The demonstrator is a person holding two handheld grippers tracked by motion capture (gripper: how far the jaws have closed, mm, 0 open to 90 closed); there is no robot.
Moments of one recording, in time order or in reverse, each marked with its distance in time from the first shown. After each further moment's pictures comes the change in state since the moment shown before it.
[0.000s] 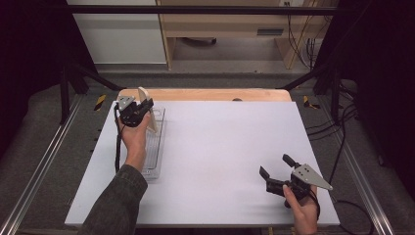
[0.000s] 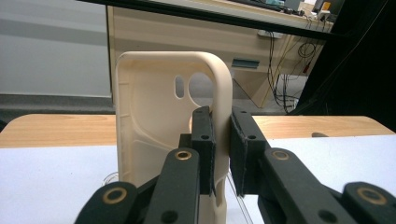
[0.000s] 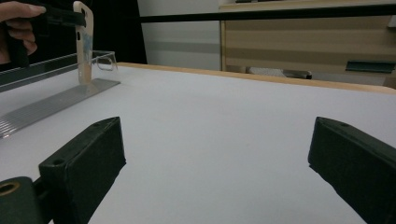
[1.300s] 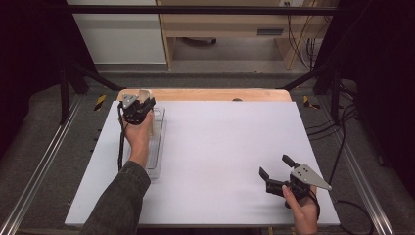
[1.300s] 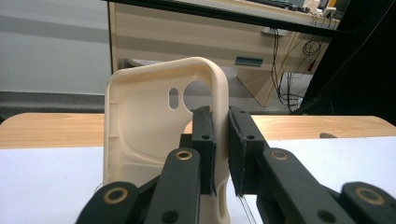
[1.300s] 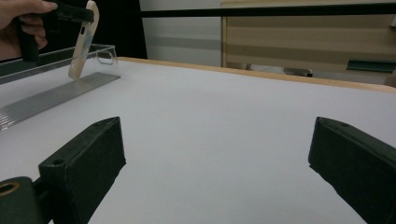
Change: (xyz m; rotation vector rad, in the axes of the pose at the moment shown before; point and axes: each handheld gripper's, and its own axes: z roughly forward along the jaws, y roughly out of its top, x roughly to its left) left arm 0.001 -0.003 0.015 0.010 0.012 -0.008; right arm 0.000 -0.001 0.001 0.017 0.003 -0.013
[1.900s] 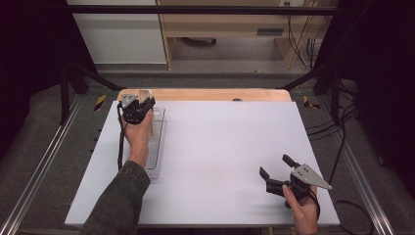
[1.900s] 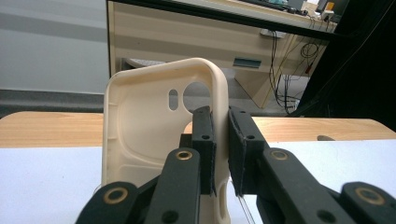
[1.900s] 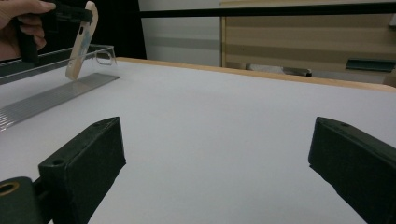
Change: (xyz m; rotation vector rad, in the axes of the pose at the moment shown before) left arm 0.002 0.000 0.001 -0.004 -0.008 -0.013; right arm -0.001 0.000 0.000 -0.002 -0.003 0.002
